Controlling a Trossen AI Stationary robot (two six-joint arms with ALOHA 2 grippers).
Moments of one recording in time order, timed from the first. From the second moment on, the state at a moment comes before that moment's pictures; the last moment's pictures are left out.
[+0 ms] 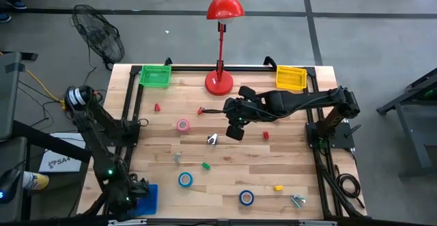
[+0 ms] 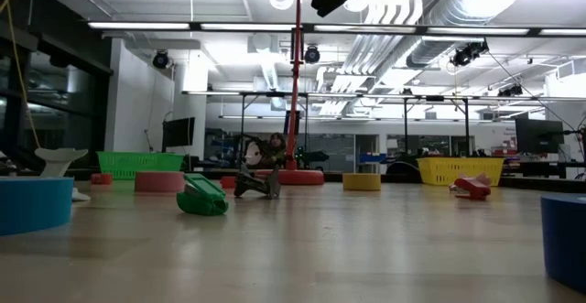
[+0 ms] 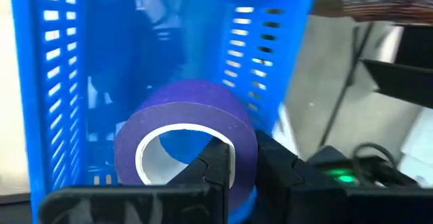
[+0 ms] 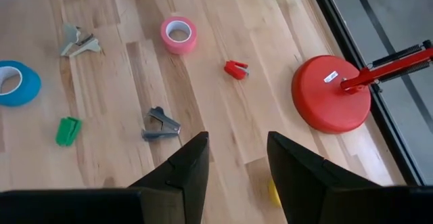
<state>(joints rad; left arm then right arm) -1.16 1.41 0.84 -0.46 0.12 -1.45 0.11 1.71 1.73 -0.98 0.37 0.26</state>
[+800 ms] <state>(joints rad) -1.16 1.50 0.84 -0.53 0.23 -1.44 0.11 1.71 1.73 -0.97 0.37 0.25</state>
